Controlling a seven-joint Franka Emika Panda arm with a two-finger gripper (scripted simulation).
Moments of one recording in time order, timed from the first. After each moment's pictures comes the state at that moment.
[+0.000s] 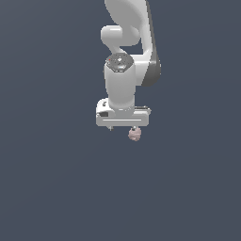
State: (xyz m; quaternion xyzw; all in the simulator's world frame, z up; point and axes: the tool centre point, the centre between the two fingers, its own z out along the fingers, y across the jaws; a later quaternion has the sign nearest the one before) arm 0.006 0.010 0.176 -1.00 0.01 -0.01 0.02
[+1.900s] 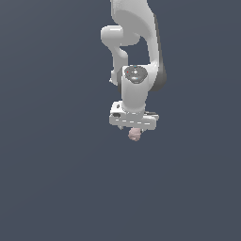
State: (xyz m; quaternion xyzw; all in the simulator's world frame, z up) arm -0.023 0.053 0.129 -1.00 0.09 0.00 0.02
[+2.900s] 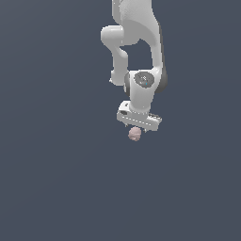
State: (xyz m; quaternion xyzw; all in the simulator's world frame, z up) arm -0.059 0.080 0.091 -0.98 0.18 0.00 0.00
